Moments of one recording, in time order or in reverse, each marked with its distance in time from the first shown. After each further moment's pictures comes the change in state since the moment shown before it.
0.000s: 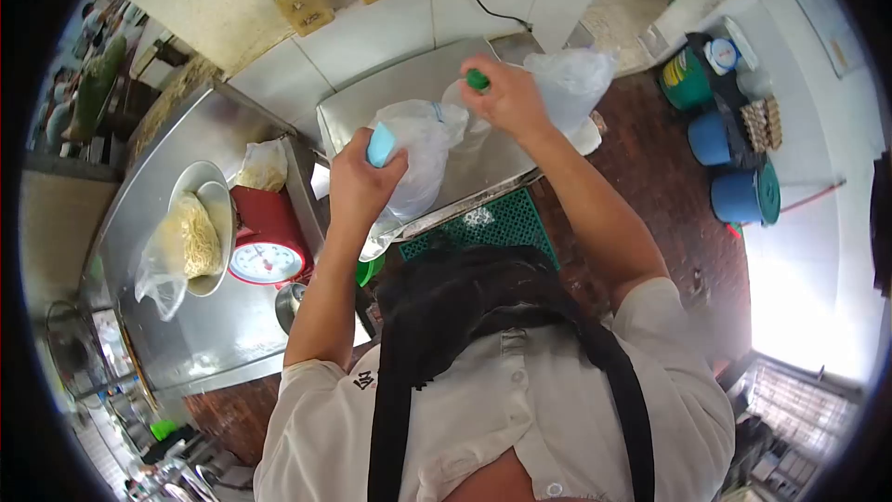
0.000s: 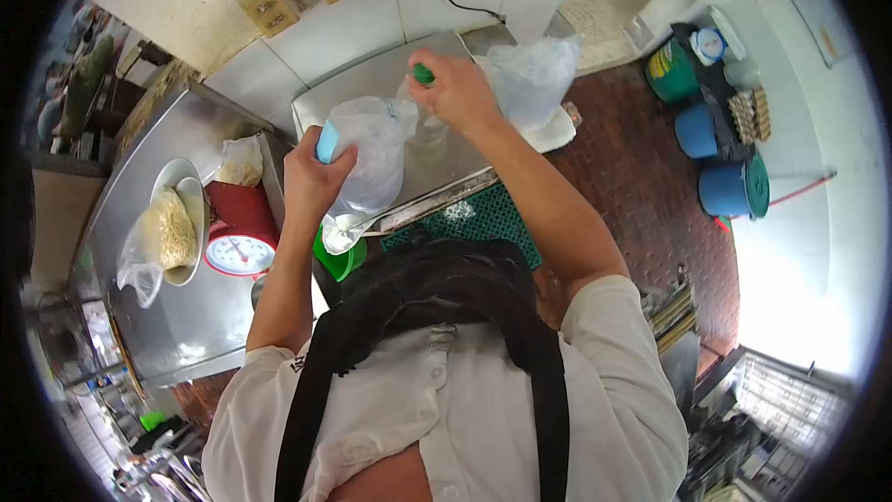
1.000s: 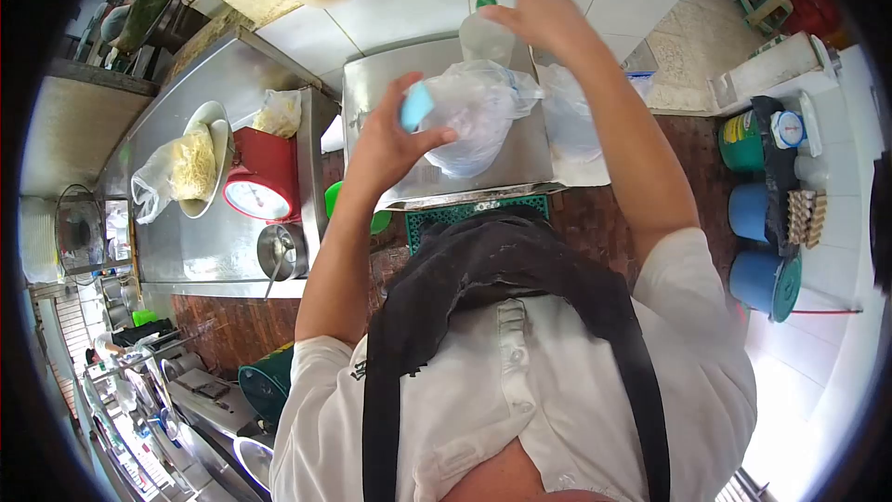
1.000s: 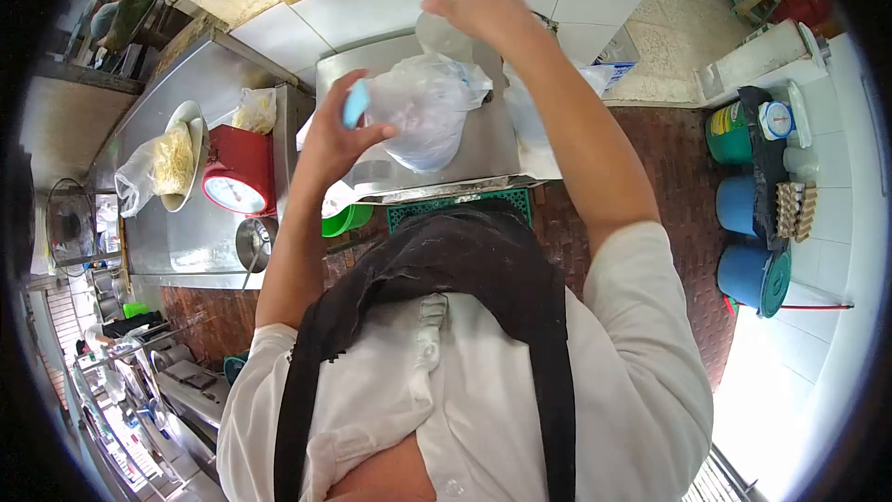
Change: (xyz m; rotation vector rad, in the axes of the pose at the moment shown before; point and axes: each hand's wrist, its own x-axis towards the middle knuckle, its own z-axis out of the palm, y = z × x) left_hand 0.022 0.083 0.080 -0.057 0.023 -0.064; right_hand 0.131 0.092 -0.053 -0.187 -0.215 -0.144
